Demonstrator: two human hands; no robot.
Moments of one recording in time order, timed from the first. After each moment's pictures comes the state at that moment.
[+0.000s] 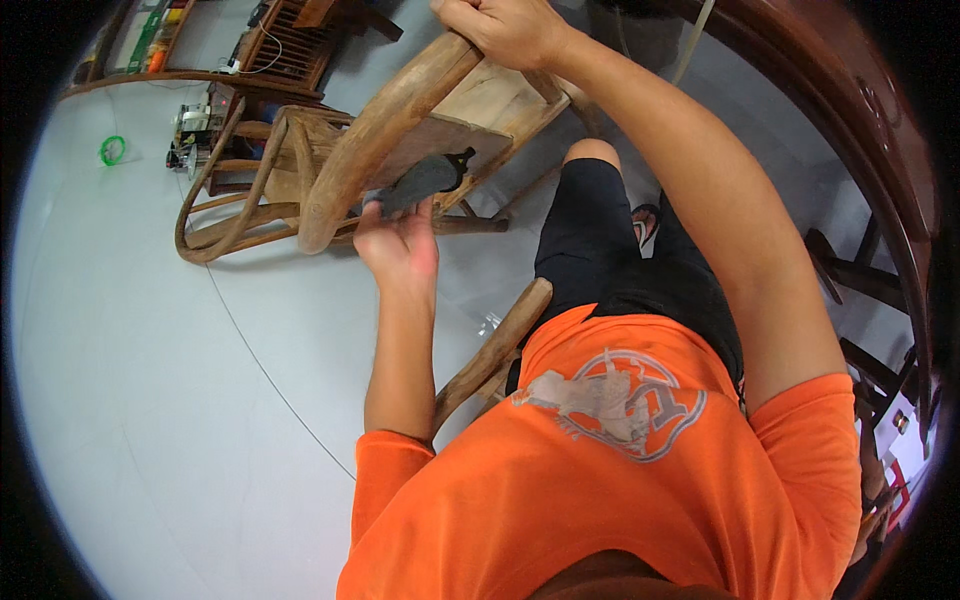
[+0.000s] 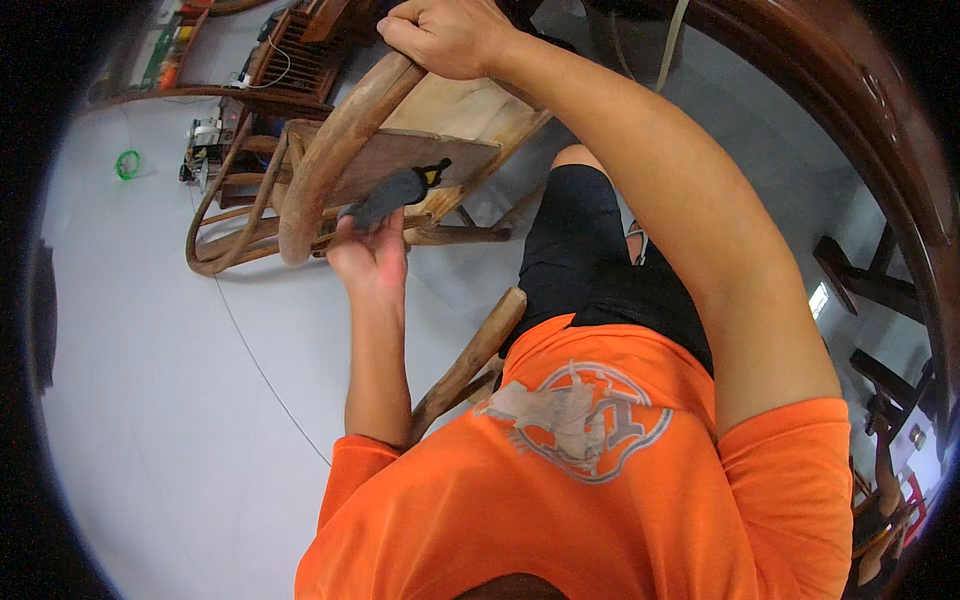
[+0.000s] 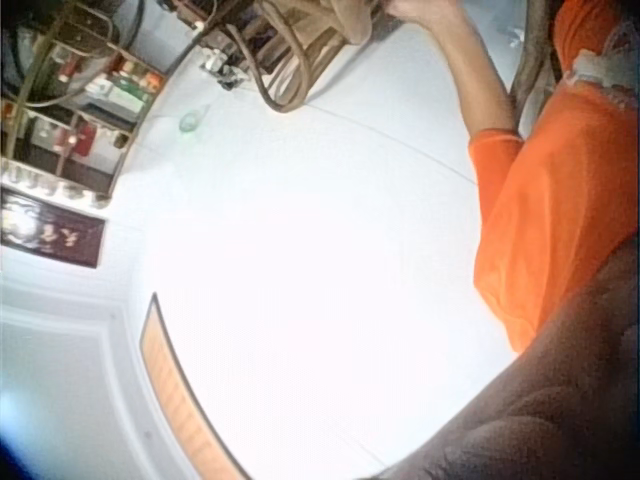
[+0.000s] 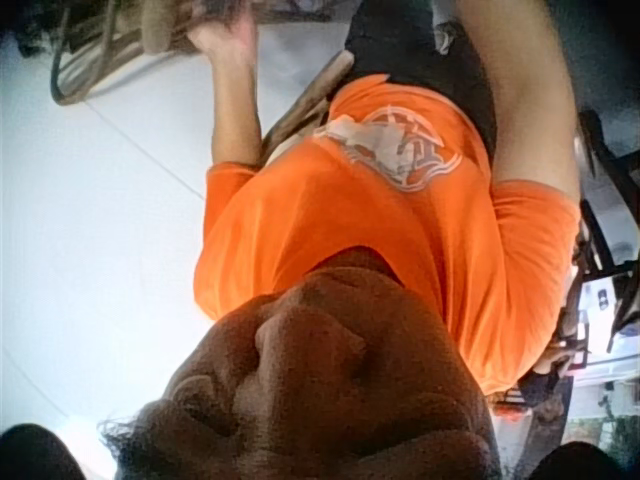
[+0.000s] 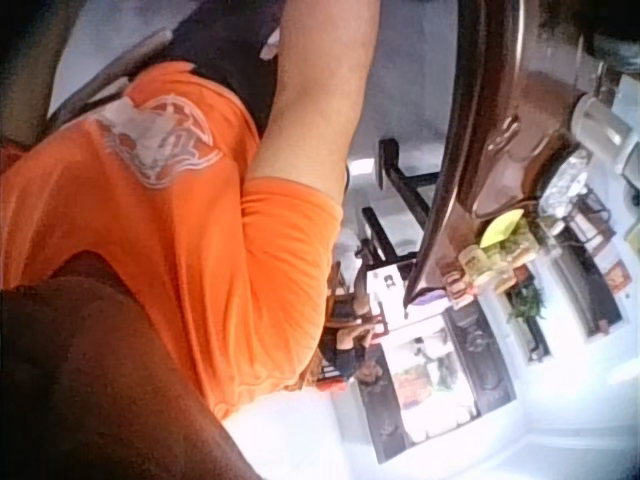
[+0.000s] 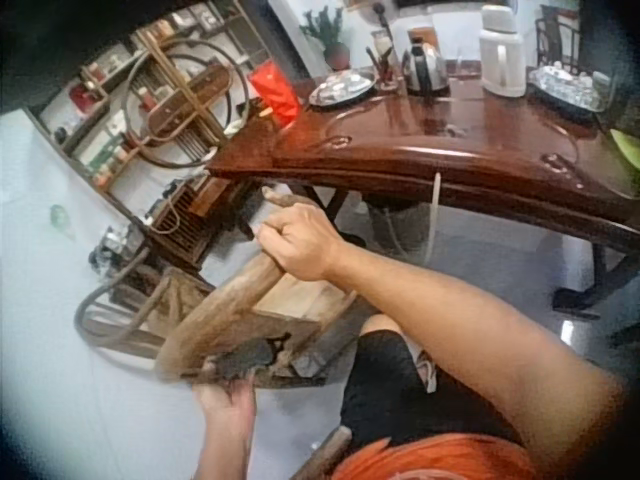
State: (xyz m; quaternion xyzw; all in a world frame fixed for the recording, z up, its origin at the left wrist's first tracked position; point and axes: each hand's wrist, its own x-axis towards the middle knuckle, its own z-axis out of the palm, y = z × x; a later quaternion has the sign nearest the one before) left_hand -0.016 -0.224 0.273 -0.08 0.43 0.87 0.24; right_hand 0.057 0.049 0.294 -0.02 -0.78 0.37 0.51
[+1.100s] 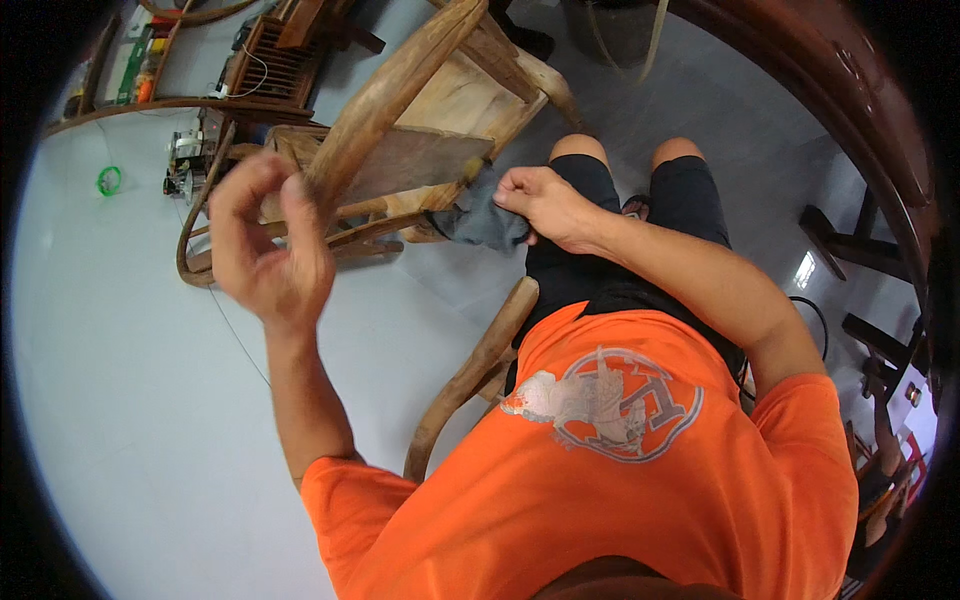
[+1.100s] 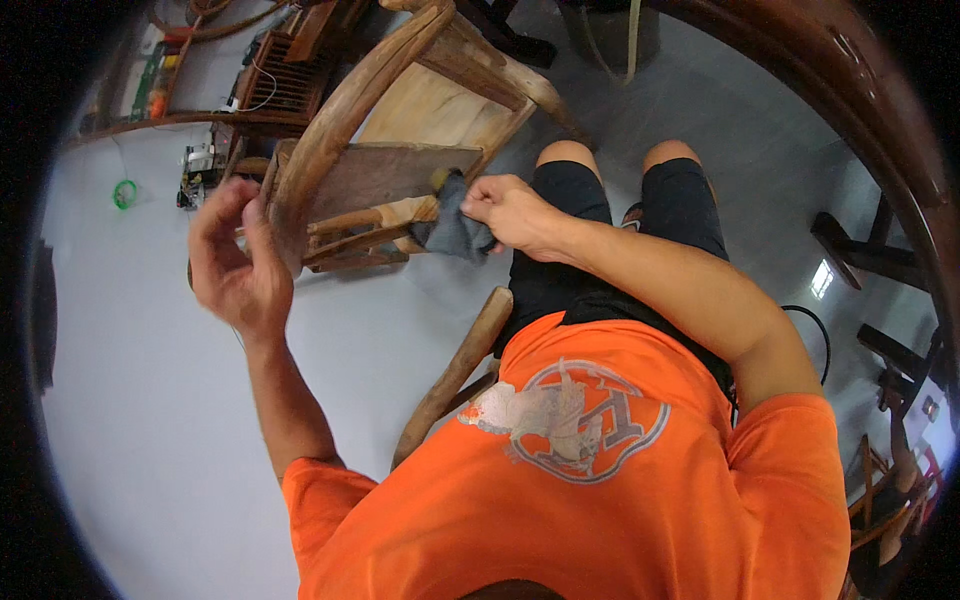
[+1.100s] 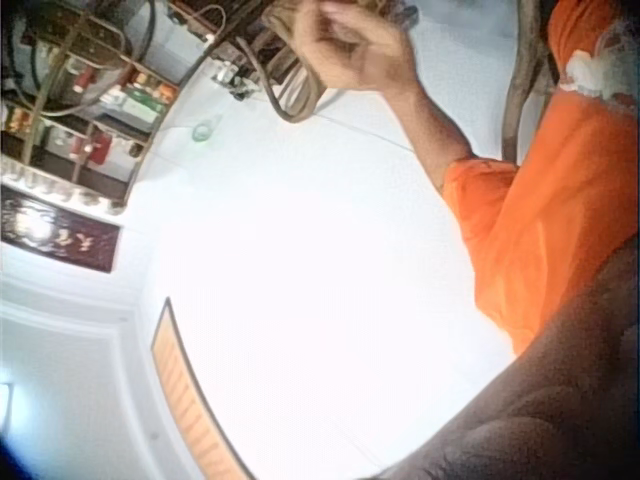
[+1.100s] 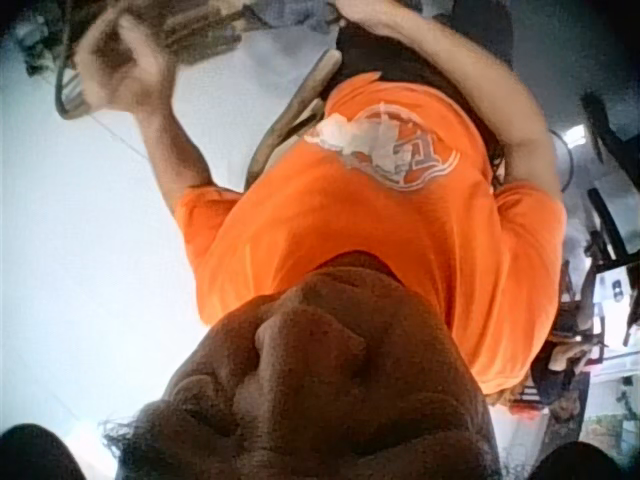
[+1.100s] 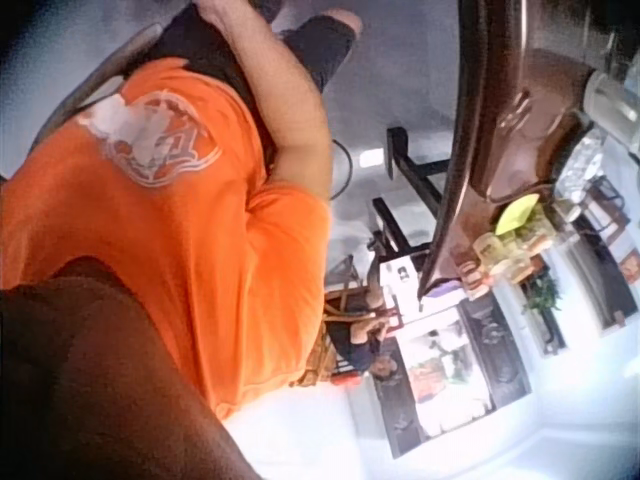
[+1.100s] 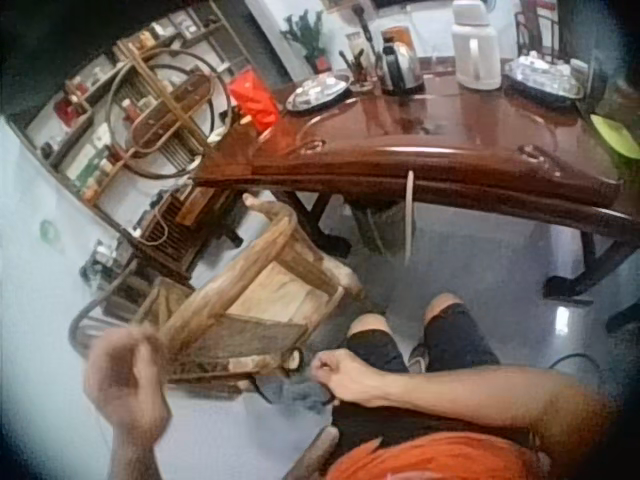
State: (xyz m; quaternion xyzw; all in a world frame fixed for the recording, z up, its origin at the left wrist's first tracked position) left_hand -0.022 -0.217 0.409 0.68 0.64 0.33 -0.16; right_hand 0.152 -0.101 0.171 -0.23 -0.49 0.83 0.12
